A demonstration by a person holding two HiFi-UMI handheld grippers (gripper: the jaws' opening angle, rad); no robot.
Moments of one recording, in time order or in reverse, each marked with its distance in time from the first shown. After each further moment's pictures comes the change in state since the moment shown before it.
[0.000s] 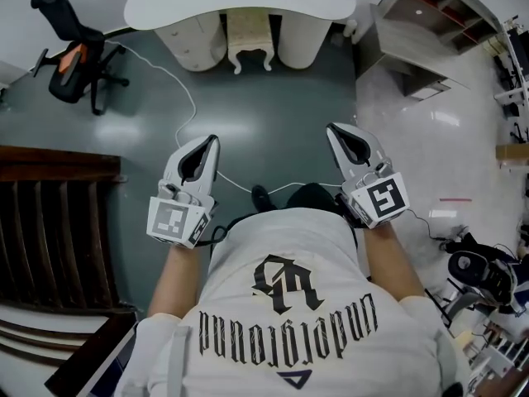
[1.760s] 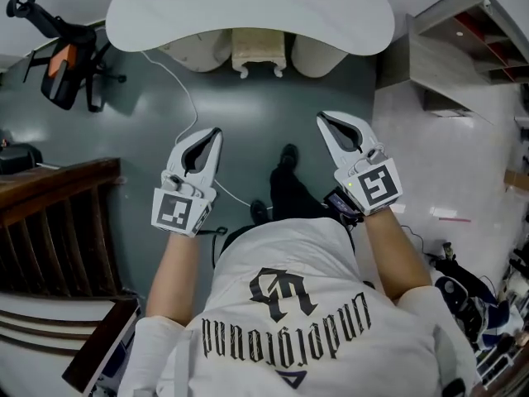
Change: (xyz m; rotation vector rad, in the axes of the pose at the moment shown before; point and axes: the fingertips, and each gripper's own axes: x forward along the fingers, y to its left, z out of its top) left arm 0.268 0.169 -0.047 0.003 0.108 0.026; right arm 0.267 -0.202 -0.056 0.038 0.076 0.162
